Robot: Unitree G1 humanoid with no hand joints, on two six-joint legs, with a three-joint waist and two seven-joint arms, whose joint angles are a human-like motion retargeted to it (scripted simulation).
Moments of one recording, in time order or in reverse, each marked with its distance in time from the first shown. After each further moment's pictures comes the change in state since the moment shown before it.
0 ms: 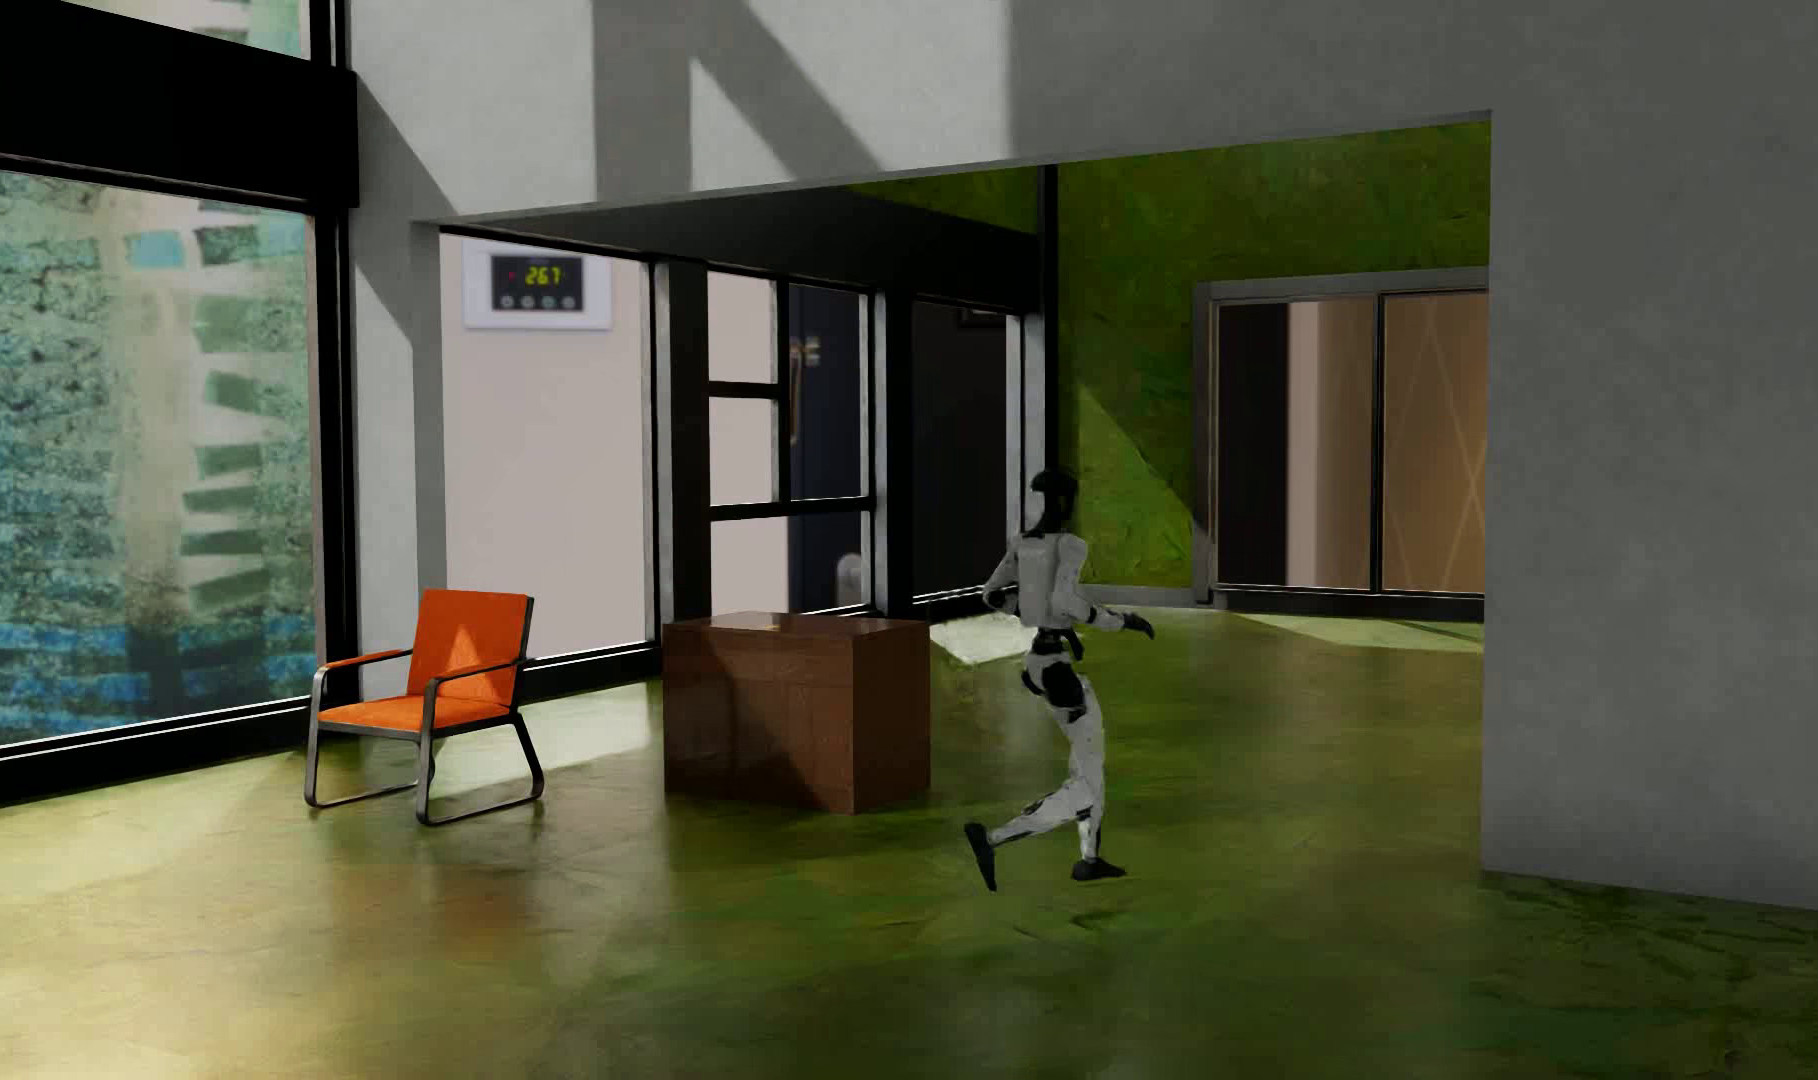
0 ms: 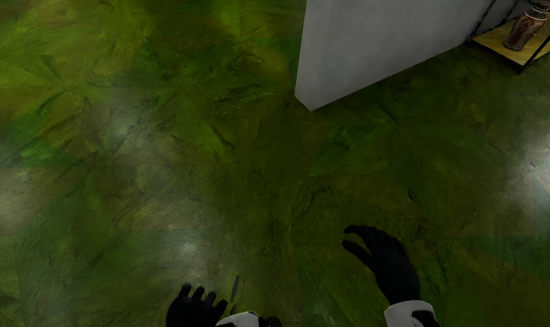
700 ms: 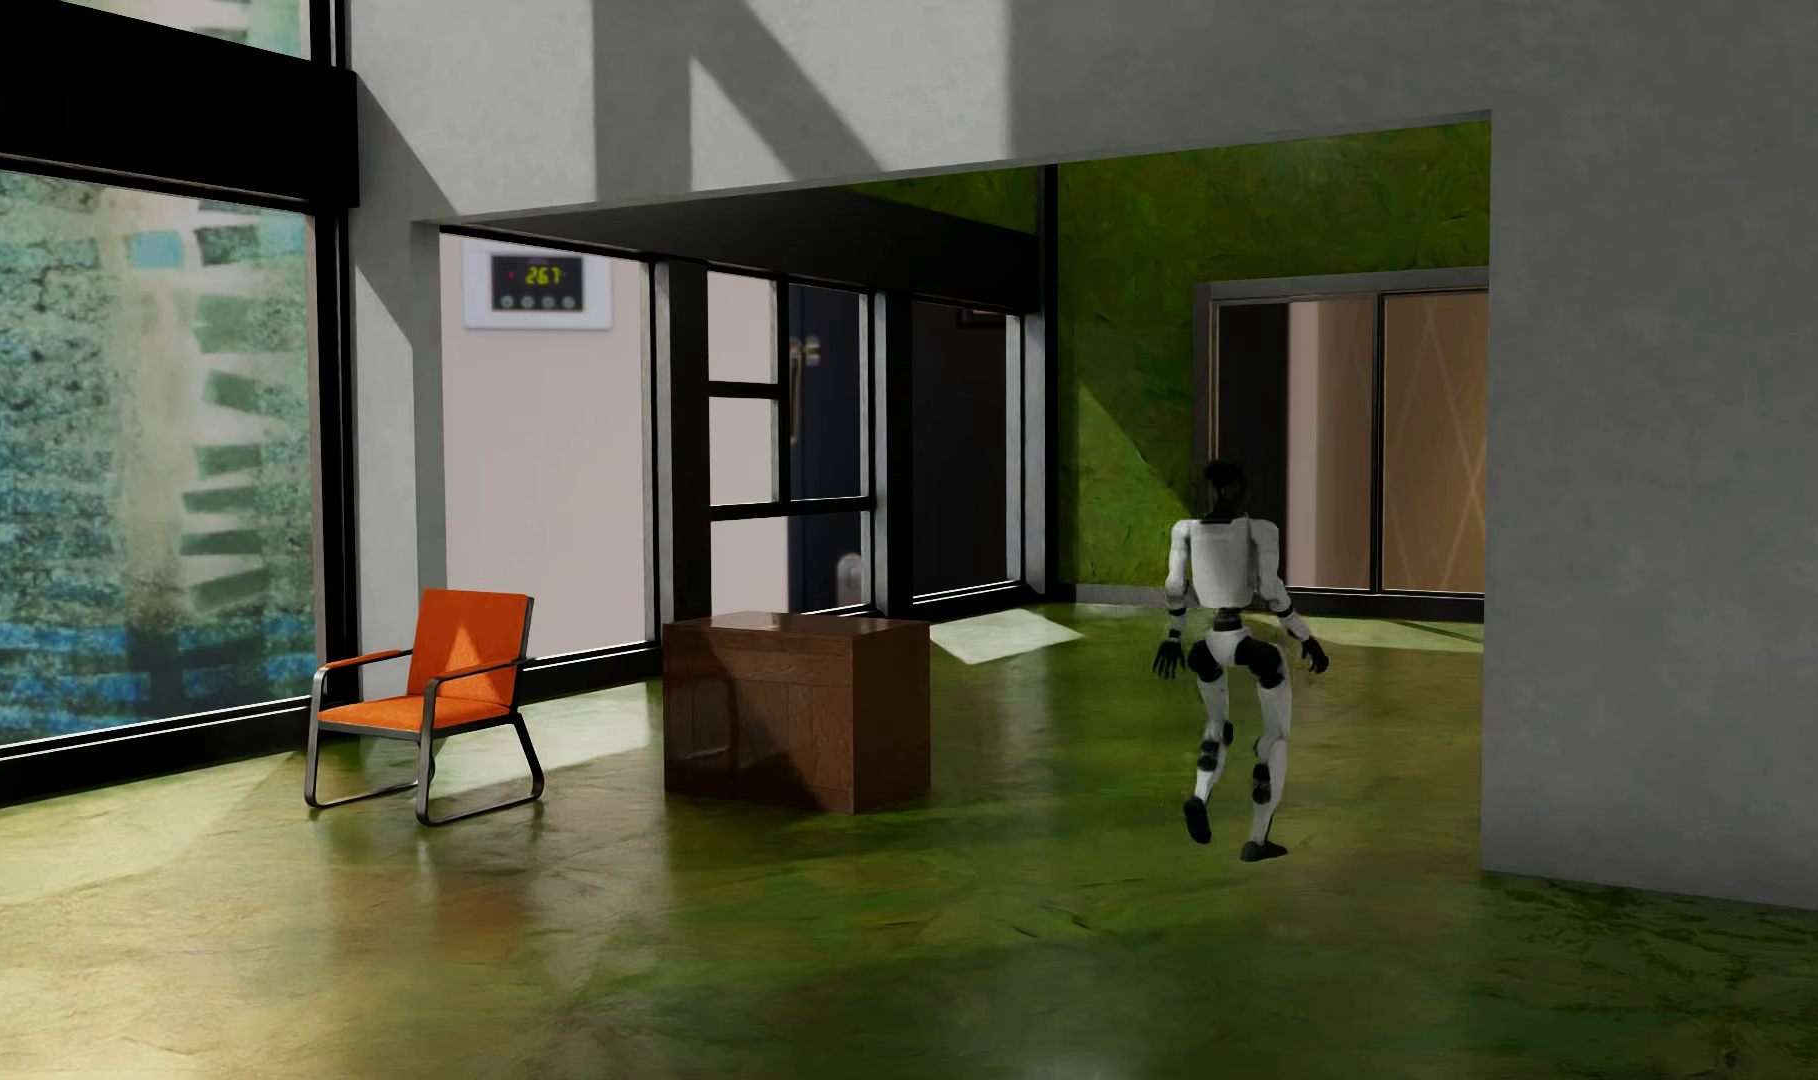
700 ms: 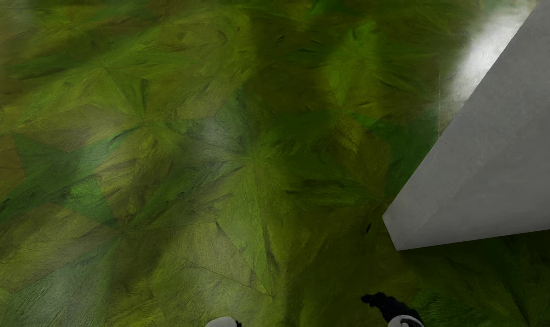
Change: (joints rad) body -0.004 -0.149 -0.071 0.256 0.313 0.082 -0.247 -0.004 -0.008 0.738 -0.781 -0.094 -0.300 0.151 -0.292 -0.290 0.206 -0.202 -0.056 0.519 -0.283 0.845 0.936 -0.401 -0.259 0.360 0.112 0.167 0.241
